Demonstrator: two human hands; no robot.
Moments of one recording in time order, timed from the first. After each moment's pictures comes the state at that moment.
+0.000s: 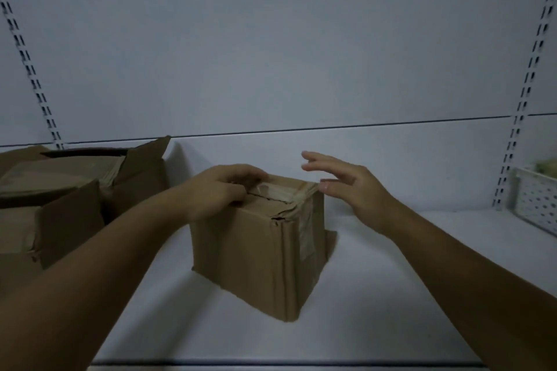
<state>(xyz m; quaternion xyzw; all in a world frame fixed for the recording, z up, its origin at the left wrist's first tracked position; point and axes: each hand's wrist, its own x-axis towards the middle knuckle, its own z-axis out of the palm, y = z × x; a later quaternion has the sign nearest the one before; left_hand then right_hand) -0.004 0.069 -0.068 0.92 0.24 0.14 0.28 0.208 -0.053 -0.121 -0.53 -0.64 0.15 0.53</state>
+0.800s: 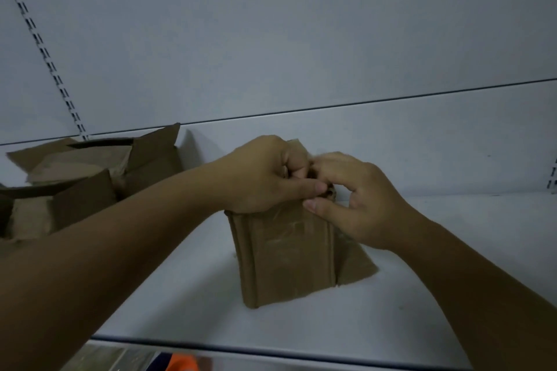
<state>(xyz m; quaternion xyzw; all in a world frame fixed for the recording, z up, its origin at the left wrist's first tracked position) 0.043 0.027 -0.059 0.97 0.07 0.17 0.13 0.191 -0.062 -0.132 -0.49 -0.73 -0.07 0.47</state>
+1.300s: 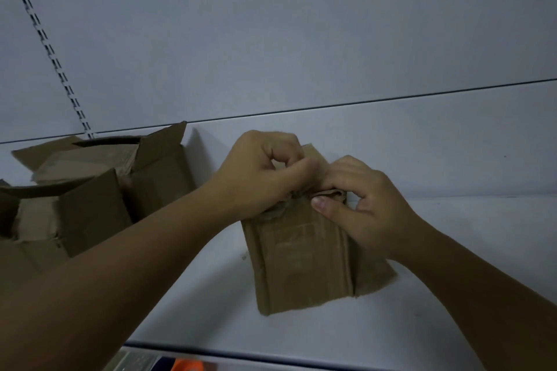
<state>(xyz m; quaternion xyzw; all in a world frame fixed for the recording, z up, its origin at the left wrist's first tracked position) 0.035 0.034 -0.072 0.91 0.05 0.37 0.18 0.183 -0.054 -0.138 -0.49 -0.71 -0.06 0.51</state>
